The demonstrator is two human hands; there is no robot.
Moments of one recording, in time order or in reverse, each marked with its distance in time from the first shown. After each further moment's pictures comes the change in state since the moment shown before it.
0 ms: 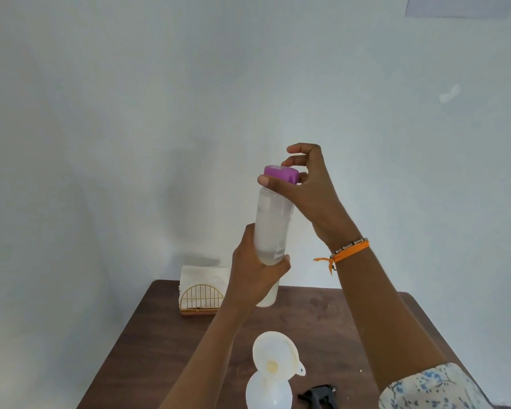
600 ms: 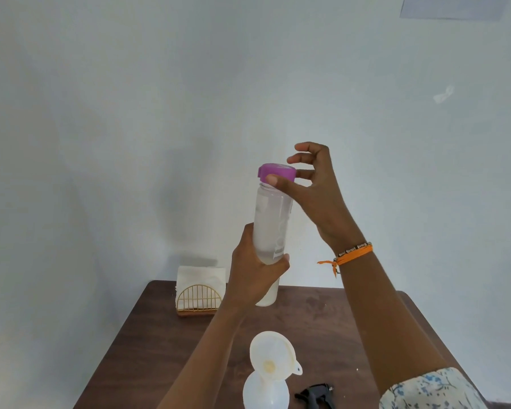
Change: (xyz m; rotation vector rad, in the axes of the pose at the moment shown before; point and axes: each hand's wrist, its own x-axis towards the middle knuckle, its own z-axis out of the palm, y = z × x) left_hand 0.001 0.002 0.003 -0.033 -0.015 -0.010; right_hand -0.003 0.005 -0.011 0.007 0.060 -0.049
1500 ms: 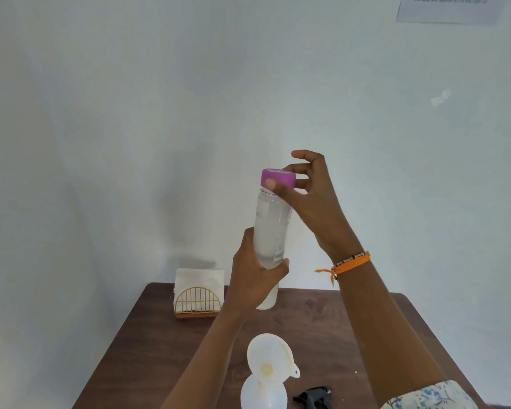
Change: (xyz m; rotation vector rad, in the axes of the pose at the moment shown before) left_hand -0.001 -0.001 0.006 0.010 -0.018 -0.013; right_hand -0.005 0.003 0.000 0.033 -0.015 0.029
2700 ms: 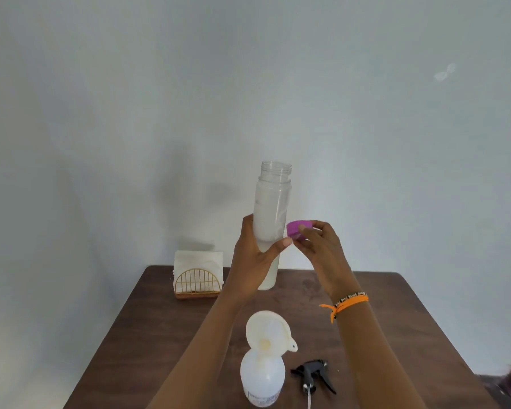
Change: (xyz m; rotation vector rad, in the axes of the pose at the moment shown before) left_hand -0.002 -0.019 0.009 -0.170 -0.061 -0.030; right_hand -0.068 0.114 -0.023 0.344 0.171 0.481
